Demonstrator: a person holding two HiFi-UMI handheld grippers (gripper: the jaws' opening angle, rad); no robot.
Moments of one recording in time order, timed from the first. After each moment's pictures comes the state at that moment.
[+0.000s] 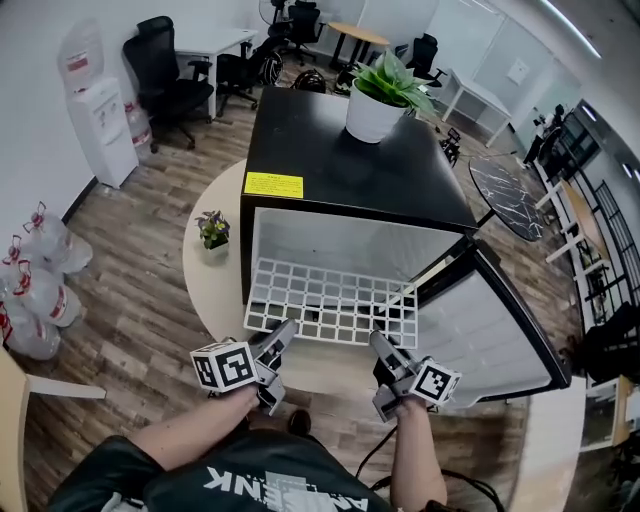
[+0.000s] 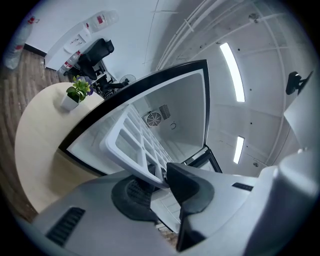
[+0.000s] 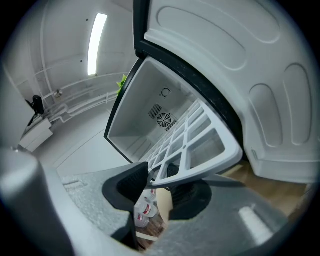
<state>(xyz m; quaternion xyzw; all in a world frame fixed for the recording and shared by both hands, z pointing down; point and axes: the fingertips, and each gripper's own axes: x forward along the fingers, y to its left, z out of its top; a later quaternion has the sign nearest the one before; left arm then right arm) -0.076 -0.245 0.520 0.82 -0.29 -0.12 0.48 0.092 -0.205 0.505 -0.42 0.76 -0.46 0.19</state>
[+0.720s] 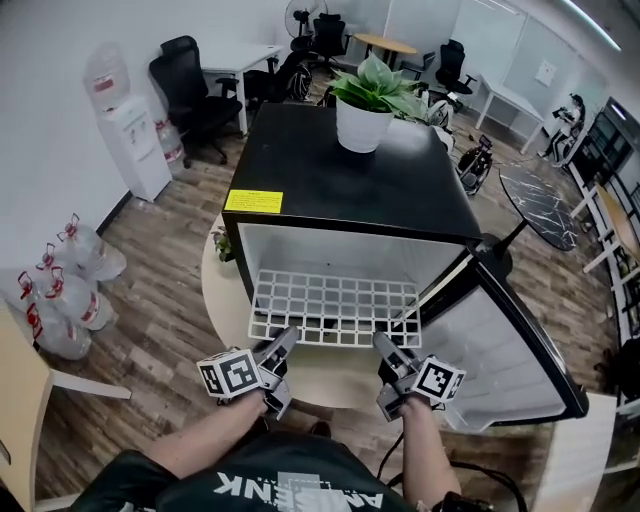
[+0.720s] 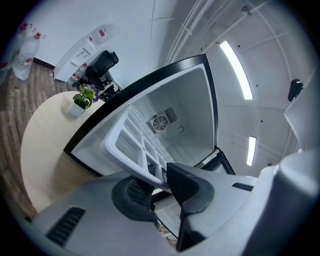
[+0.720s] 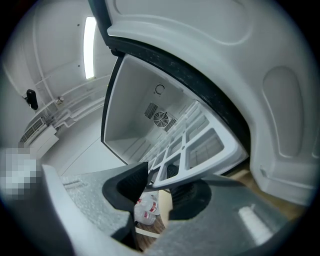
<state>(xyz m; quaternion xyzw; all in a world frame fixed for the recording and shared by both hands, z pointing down) -0.057 -0.255 0.520 0.79 -0.35 -0.13 0.48 0.134 -0.241 0.529 -0.44 0.77 -0.46 0.11</state>
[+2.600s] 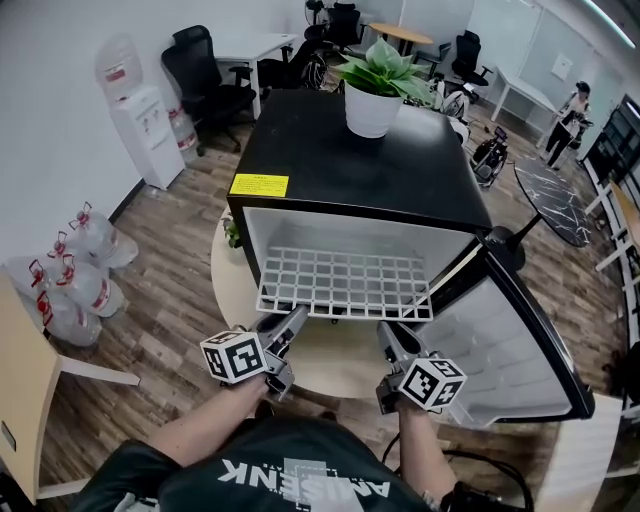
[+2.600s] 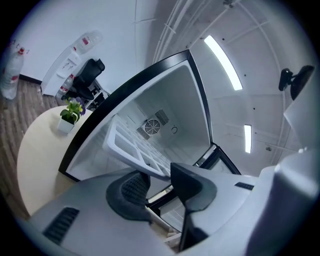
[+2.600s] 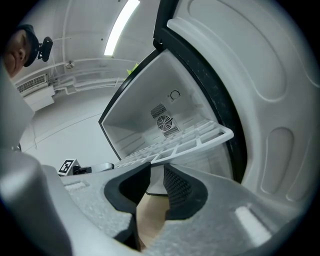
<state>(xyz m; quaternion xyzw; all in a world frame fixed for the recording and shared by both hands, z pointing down) -0.058 -0.268 0.498 0.83 -0.37 -0.11 0.40 0.115 -0.241 0.507 -0.48 0.82 -0.32 0.04</state>
